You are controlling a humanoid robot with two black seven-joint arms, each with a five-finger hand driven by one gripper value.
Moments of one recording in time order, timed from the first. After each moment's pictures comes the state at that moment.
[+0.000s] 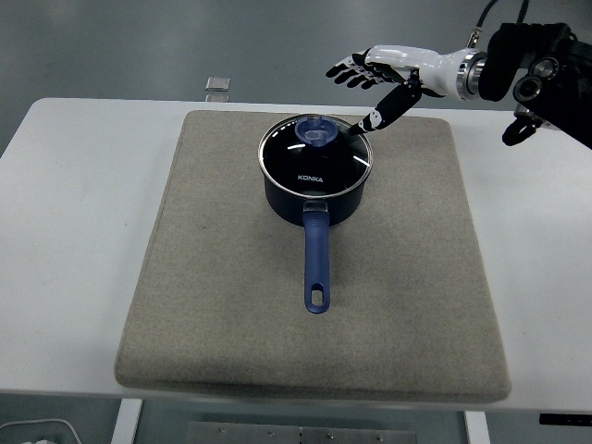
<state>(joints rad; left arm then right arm) 0.02 0.00 -0.14 -0.09 0.08 -0.09 0.09 1.38 -0.32 0.18 0.88 -0.94 0.35 0.01</state>
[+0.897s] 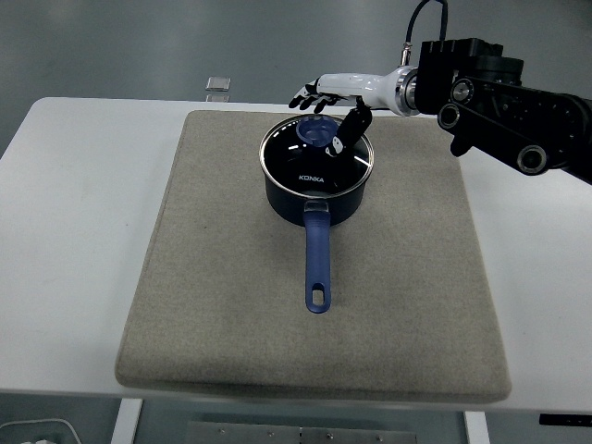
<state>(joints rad) 0.02 0.00 -0.14 -0.09 0.08 -0.09 0.09 1.43 -0.16 0.04 0.80 -1.04 0.30 0.01</state>
